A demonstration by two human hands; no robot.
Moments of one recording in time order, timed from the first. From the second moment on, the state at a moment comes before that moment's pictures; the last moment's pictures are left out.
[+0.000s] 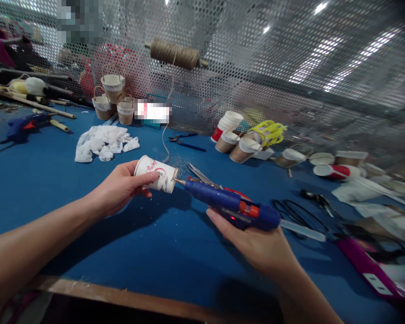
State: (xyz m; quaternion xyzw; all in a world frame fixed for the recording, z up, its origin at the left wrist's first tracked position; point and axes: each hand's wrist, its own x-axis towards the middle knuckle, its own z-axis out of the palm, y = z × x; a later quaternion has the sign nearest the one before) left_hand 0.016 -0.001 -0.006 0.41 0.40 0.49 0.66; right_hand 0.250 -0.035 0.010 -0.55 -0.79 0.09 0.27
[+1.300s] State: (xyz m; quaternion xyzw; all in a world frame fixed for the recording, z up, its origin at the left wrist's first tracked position) left_hand 0.016 -0.002 -0.005 0.39 0.40 0.48 0.68; right_hand 0.251 -0.034 0.007 -0.56 -0.78 0.11 0.27
